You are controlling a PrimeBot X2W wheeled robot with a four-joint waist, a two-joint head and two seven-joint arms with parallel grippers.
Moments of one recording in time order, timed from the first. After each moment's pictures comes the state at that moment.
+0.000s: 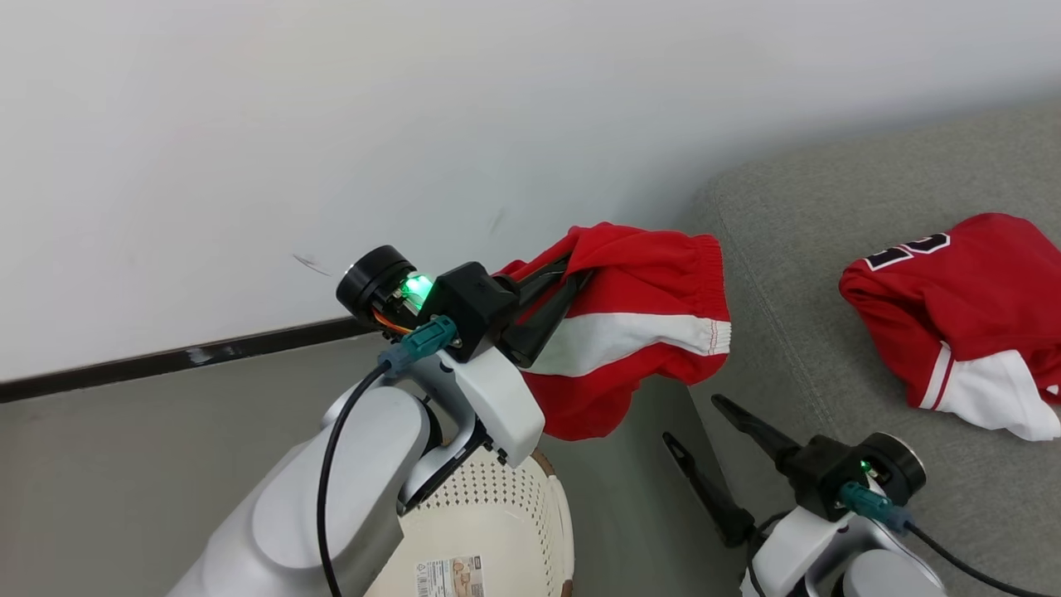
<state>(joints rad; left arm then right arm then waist) -0.66 0.09 -0.69 0.19 -0.40 -0.11 -0.03 -0.18 -0.20 0.42 0.20 0.09 0.13 -0.26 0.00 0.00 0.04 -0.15</state>
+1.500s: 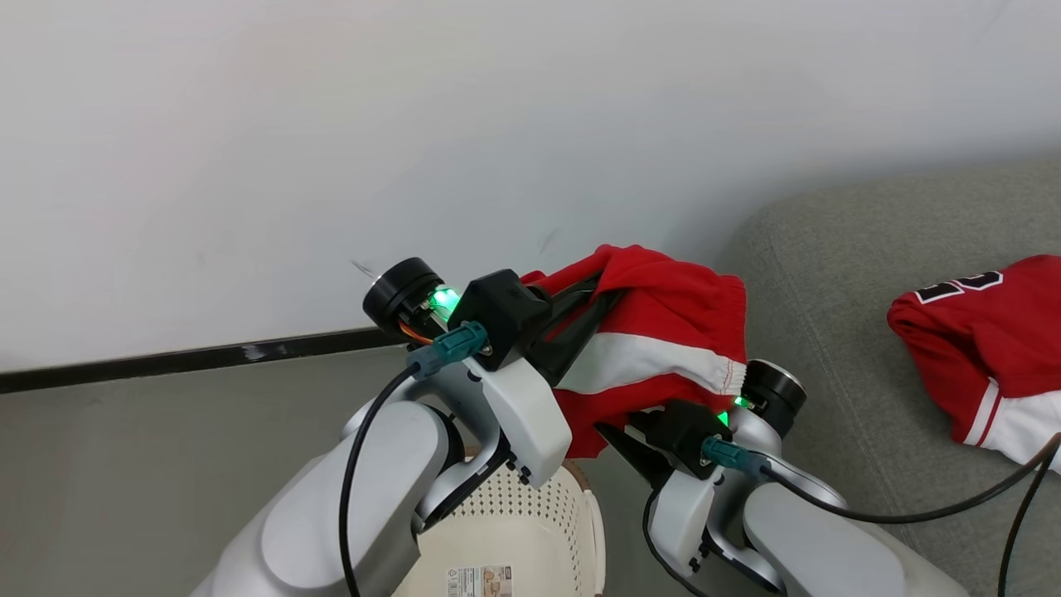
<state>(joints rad) -0.64 0.08 -0.71 0.09 -0.44 -0.09 0.08 -0.50 -0.15 0.78 0.40 0.08 0.13 -0.26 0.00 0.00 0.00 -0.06</state>
